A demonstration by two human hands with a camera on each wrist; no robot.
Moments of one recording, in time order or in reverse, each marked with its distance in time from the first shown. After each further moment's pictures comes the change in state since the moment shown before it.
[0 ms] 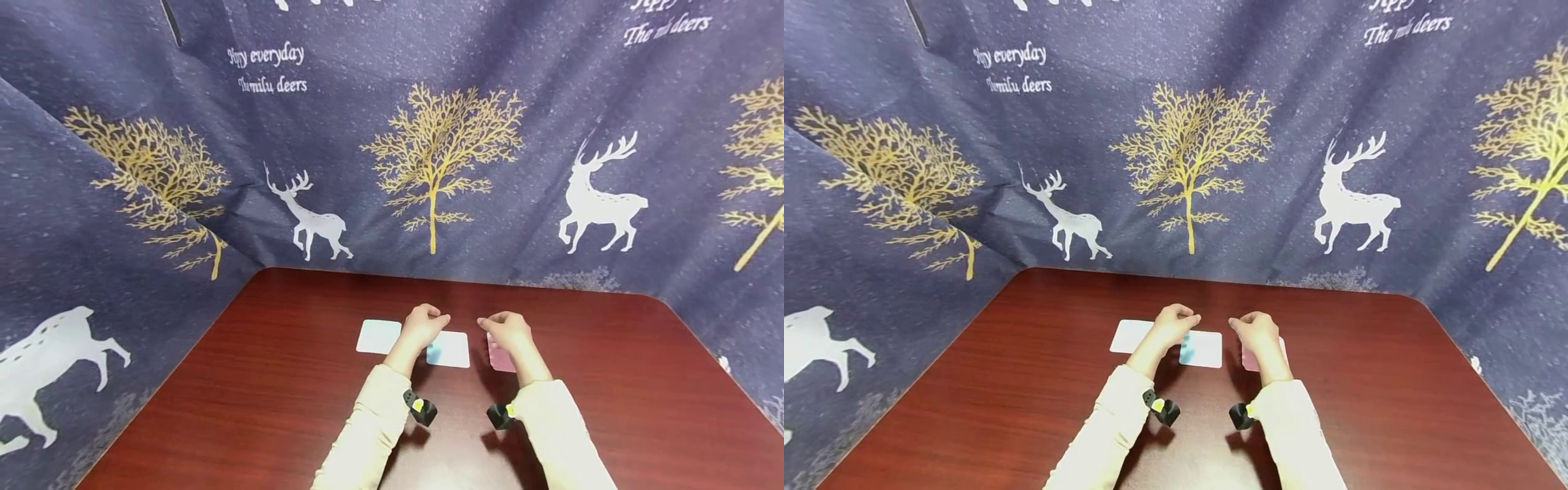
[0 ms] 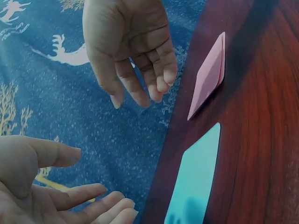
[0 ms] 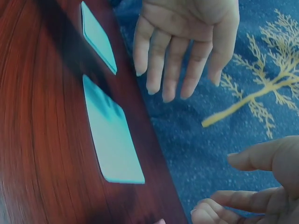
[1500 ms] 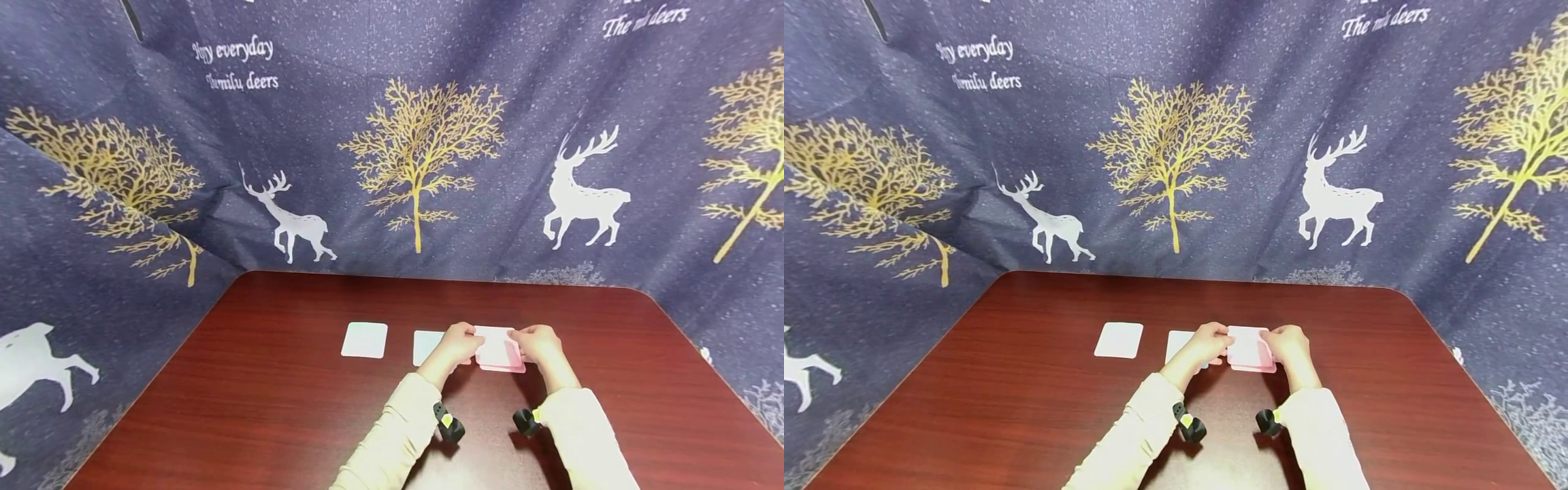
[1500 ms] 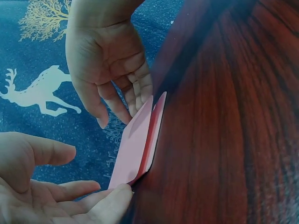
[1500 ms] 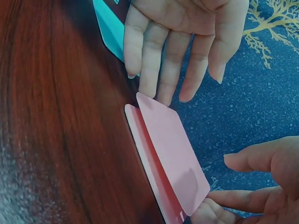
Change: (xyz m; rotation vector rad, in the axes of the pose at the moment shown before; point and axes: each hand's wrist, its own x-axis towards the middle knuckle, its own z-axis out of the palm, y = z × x) left_hand 0.004 0.018 0.089 -0.264 -0.220 -0.041; right_hand 0.012 0.064 -0.041 0.080 0.020 0.148
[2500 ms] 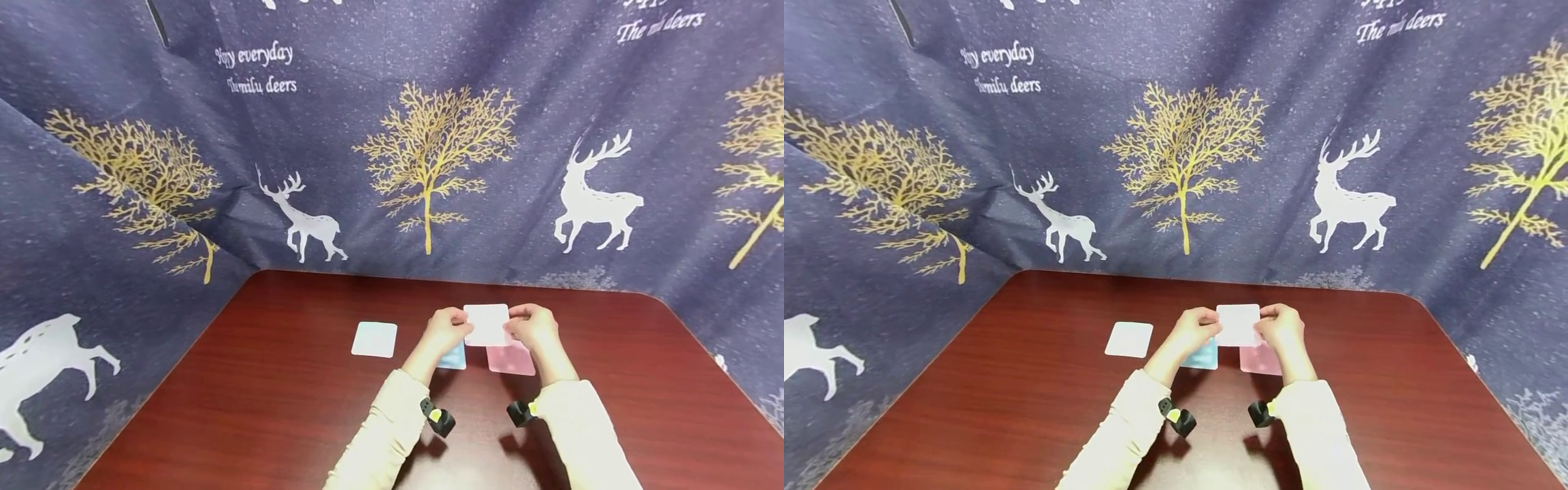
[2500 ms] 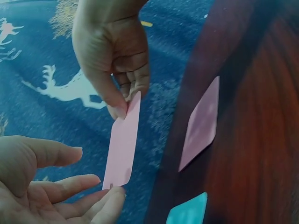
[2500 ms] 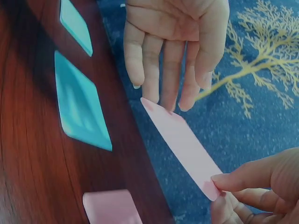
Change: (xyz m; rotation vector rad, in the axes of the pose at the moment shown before) left_hand -0.019 0.017 -0.051 0.234 0.145 0.231; right_hand -0.016 -0.048 0.009 0.074 0.101 -0.149
